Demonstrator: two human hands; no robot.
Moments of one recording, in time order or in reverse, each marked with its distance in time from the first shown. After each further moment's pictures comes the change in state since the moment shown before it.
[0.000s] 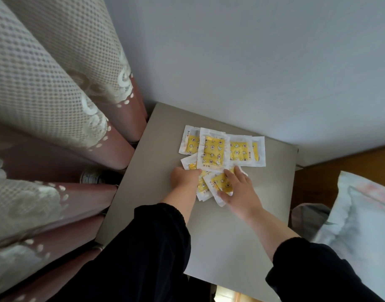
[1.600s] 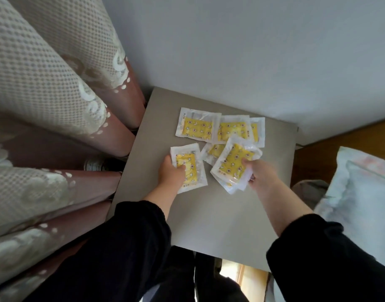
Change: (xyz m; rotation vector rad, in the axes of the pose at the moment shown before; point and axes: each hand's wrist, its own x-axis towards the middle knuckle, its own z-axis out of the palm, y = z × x) left_hand 0.005 -0.029 -0.045 0.282 -0.004 0.248; right_hand 0.012 0.008 -0.025 1.180 0.105 0.832
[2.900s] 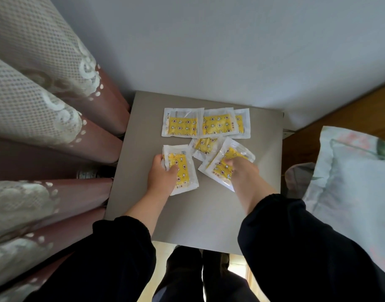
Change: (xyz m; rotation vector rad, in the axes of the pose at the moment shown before) left_hand -0.024 0.001 -0.003 -0.014 -0.041 0.125; right_hand -0.032 0.010 0.005 0.211 -0.025 0.051
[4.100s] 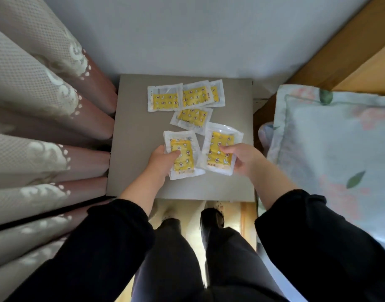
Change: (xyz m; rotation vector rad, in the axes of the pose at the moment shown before) left_hand -0.099 0.012 -0.009 -0.119 -0.269 -0.190; right_hand -0.079 0.034 -0.097 -0.035 -0.350 0.029
